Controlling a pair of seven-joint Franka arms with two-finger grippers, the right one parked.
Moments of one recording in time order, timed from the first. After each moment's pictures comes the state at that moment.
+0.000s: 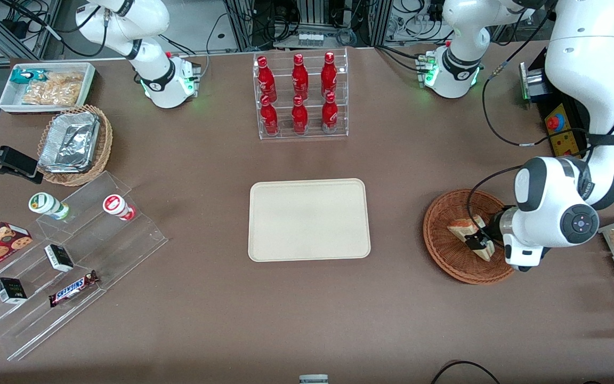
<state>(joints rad) 0.08 0.51 -0.17 -1.73 0.00 1.99 -0.79</state>
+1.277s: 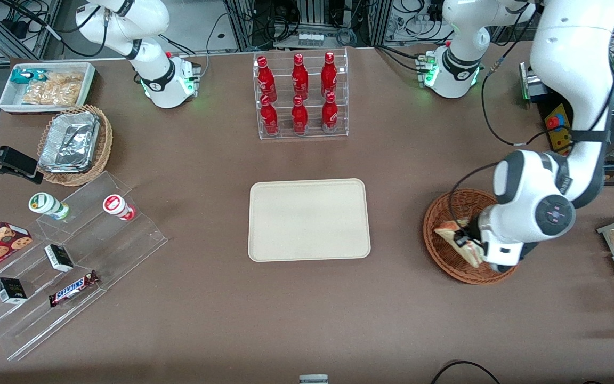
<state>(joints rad) -0.07 0.45 -0.19 -1.71 0.00 2.01 -0.79</state>
